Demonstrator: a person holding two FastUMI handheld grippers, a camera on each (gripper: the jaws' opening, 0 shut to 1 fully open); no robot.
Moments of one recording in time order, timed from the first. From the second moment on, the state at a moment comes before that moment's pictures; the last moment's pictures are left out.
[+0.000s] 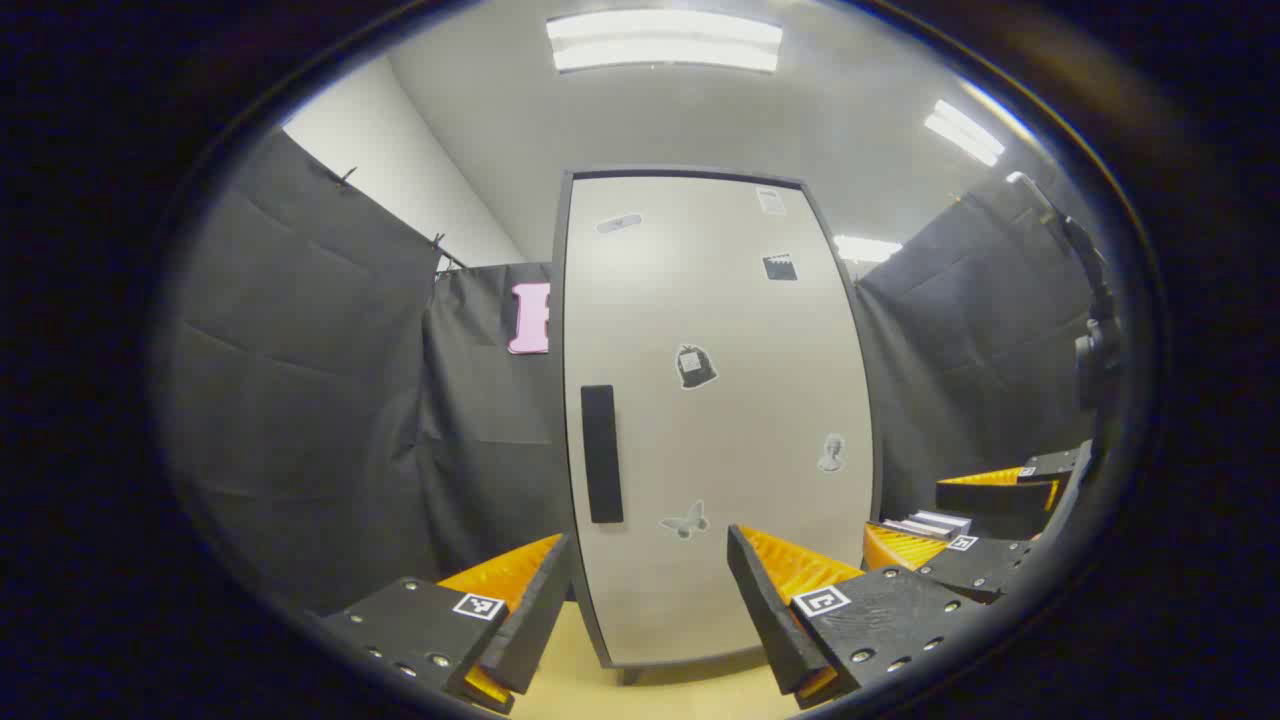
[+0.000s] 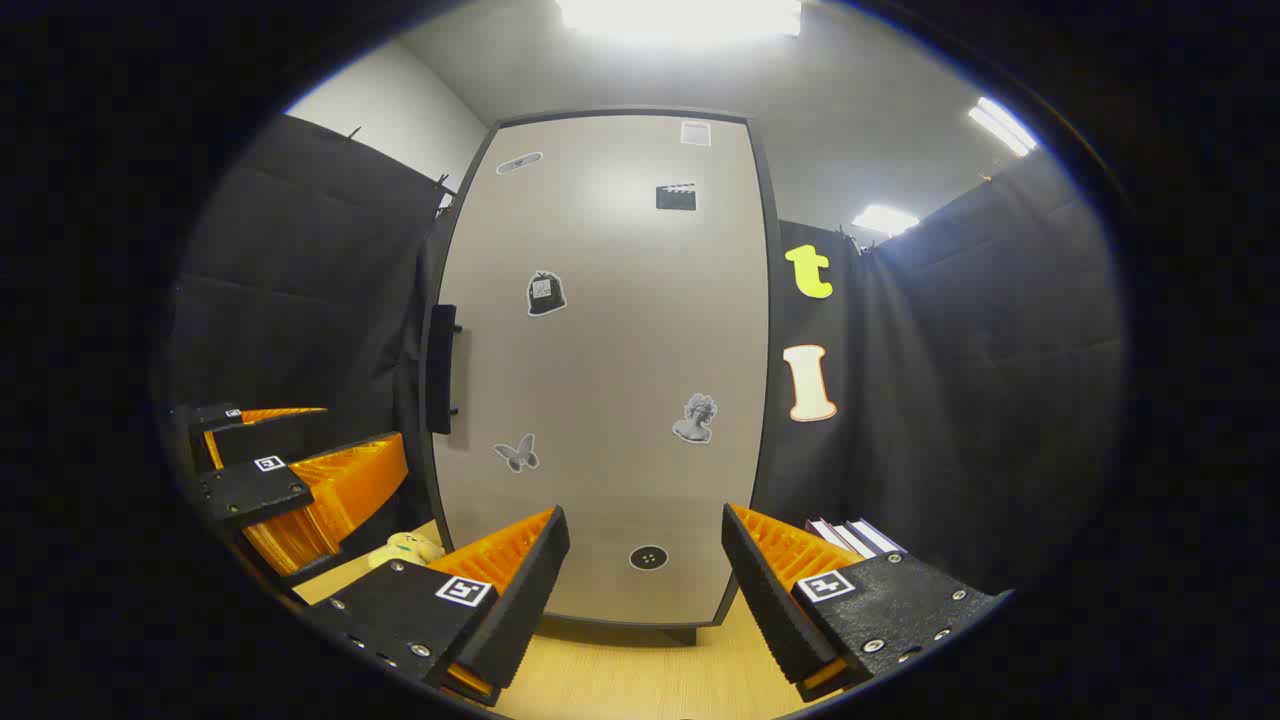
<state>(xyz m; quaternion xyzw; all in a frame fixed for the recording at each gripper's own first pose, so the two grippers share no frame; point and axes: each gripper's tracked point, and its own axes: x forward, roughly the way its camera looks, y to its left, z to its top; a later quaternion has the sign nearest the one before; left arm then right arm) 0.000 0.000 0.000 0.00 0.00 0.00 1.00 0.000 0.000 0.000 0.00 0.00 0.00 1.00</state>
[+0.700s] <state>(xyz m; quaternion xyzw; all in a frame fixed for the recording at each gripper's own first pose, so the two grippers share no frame) 0.008 -0.005 -0.032 -0.04 0.04 0.00 1.00 0.003 0.002 0.003 0.00 -0.01 0.01 1.00</state>
